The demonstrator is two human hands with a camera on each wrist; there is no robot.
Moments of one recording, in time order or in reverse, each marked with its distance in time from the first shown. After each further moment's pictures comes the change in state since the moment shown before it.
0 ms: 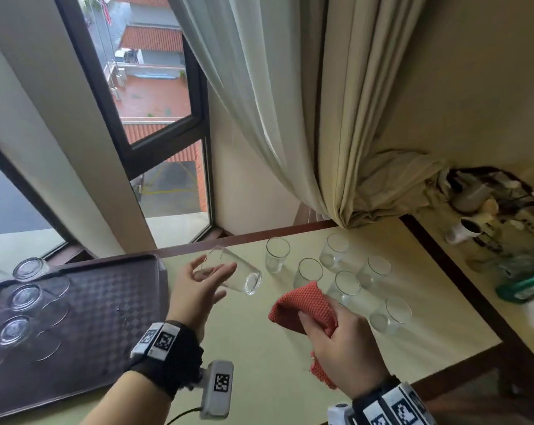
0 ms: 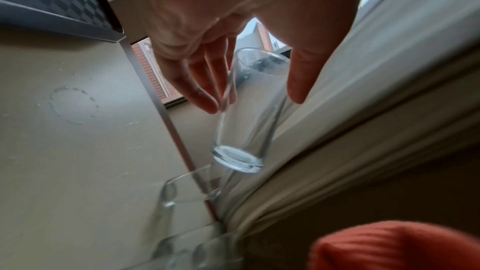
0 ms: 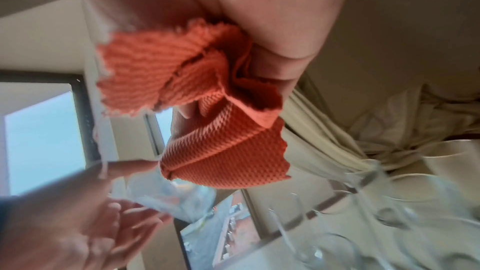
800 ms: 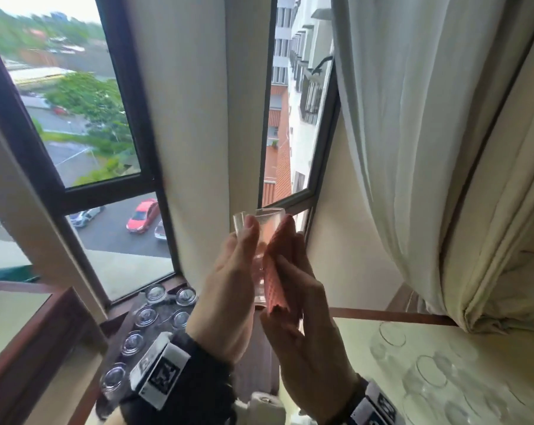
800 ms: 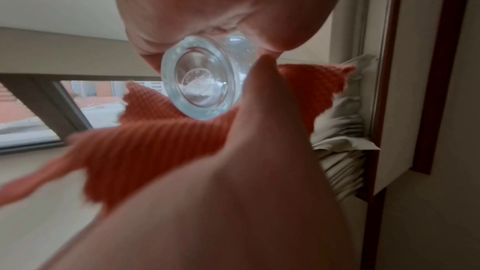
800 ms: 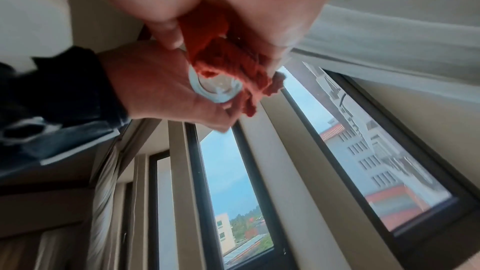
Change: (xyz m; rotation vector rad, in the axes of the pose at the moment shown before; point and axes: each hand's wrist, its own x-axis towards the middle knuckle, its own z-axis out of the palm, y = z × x) left_hand -0.087 0.214 -0.126 -0.181 -0.095 0.363; right_hand 0.027 -0.266 0.131 0.517 -0.131 -0.907
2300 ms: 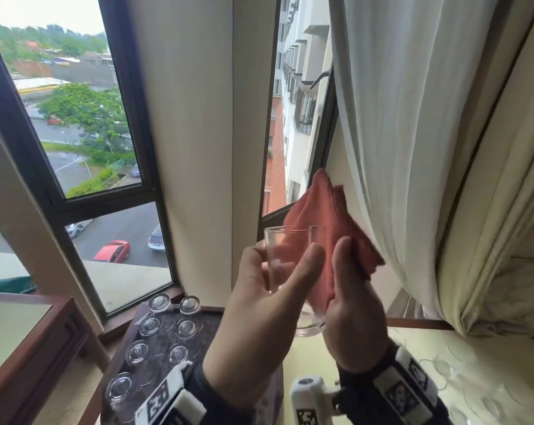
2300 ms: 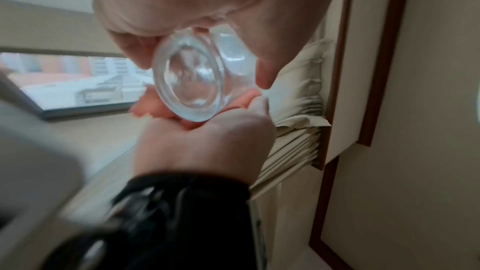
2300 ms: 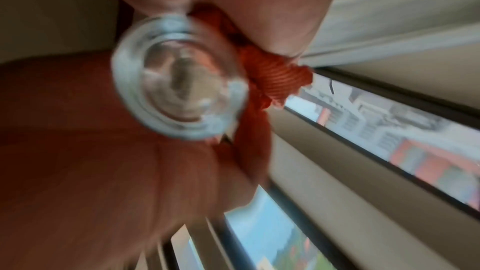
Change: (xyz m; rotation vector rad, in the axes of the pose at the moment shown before) left_hand -0.052 0.029 0.019 0.135 -0.055 0.109; right_hand 0.038 -0.041 -0.018 0.384 0.155 0.415
